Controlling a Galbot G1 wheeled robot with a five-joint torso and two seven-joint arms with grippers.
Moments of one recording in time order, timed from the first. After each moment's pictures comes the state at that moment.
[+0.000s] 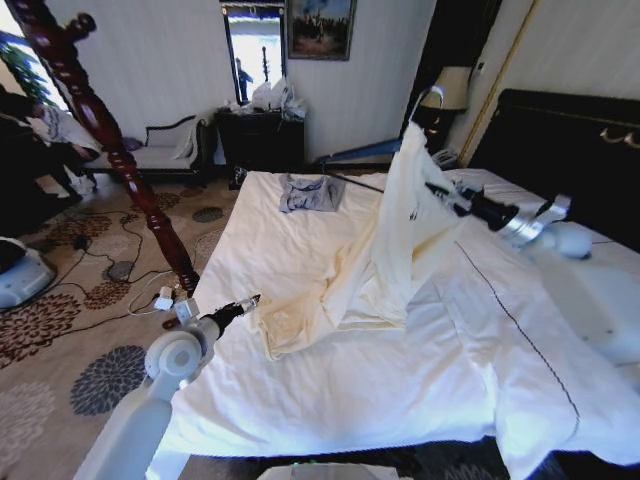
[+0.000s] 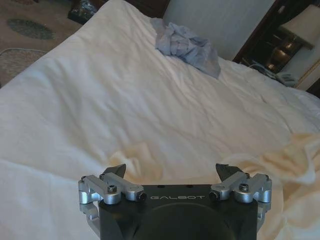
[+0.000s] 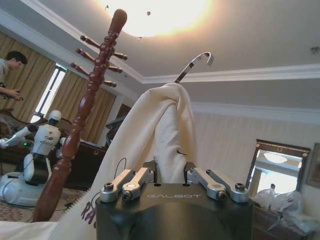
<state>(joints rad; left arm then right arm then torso) 1.23 -1.05 -0.49 -2.11 -1.18 0.64 -0.44 -0.46 0.65 0.24 1.25 0.93 0.30 -0.96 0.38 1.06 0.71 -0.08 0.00</state>
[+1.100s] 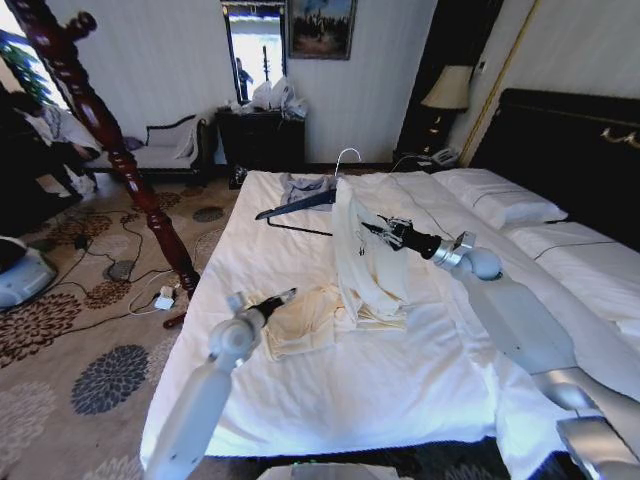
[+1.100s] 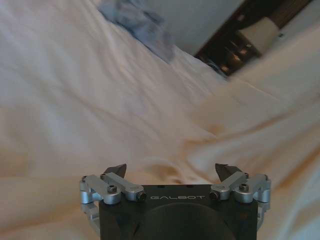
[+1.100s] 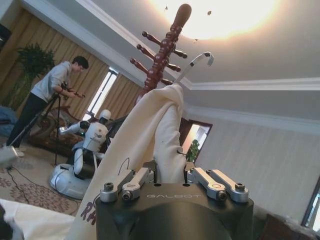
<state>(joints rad) 0.91 -1.39 -0.20 -1.75 -1.07 0.55 -0.34 -0.46 0.81 0.16 1.38 0.74 0.34 -0.95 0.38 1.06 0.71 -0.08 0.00</state>
